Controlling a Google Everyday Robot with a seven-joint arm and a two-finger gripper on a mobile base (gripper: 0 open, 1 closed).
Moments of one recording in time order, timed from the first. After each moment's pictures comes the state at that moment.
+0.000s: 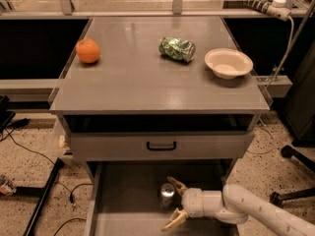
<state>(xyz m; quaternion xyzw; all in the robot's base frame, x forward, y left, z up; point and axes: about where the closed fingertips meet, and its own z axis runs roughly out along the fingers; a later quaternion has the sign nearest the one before) 0.453 -0.030 0.427 -0.50 0.61 0.40 0.46</state>
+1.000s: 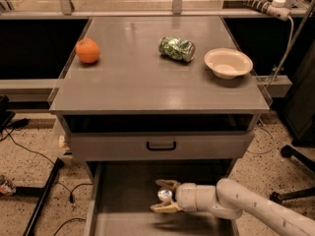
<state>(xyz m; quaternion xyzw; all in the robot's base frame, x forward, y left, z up) 0.472 -0.013 0.438 -0.52 0.62 0.36 0.47</state>
